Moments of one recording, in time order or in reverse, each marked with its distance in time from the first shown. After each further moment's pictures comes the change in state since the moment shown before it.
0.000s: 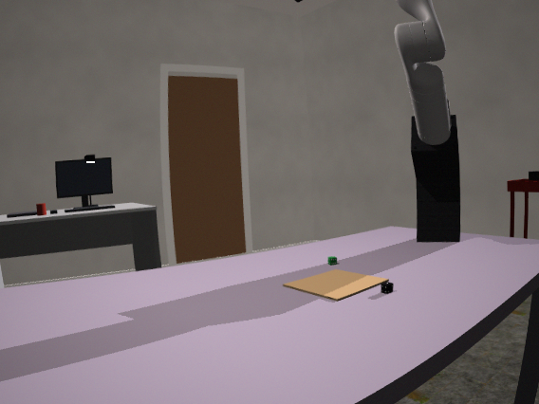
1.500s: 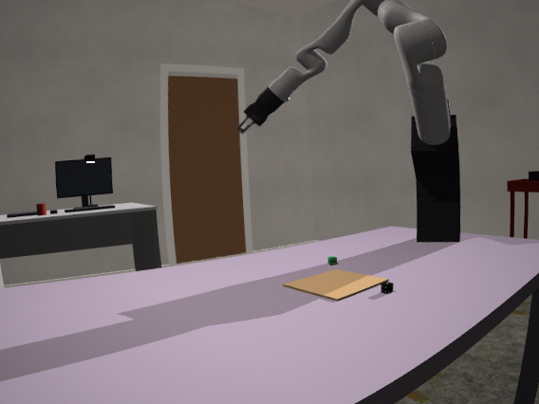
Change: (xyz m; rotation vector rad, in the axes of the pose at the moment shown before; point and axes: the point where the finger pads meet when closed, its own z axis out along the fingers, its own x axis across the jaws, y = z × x) arm 0.106 0.624 0.007 -0.881 0.155 0.393
